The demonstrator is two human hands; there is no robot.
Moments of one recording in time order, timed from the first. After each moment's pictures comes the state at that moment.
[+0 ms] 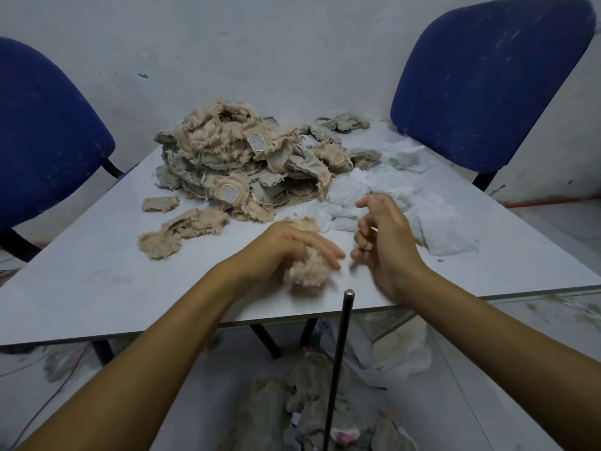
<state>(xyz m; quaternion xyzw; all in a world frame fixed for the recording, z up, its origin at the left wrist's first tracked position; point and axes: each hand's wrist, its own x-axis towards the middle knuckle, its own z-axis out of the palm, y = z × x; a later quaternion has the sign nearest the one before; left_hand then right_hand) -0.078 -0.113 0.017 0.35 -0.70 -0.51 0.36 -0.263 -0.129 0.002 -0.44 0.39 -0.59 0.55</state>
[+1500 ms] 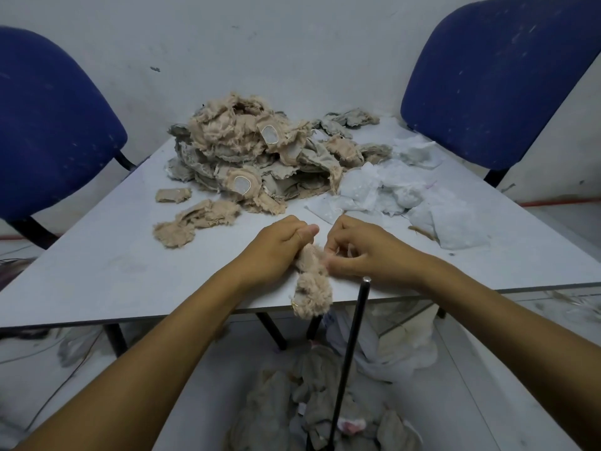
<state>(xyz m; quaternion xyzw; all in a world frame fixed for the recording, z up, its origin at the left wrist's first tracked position) -0.063 -0.111 0.005 0.52 -0.73 -0.31 0.31 -0.264 -0.126 0.007 -0.85 0.39 -0.21 0.28</state>
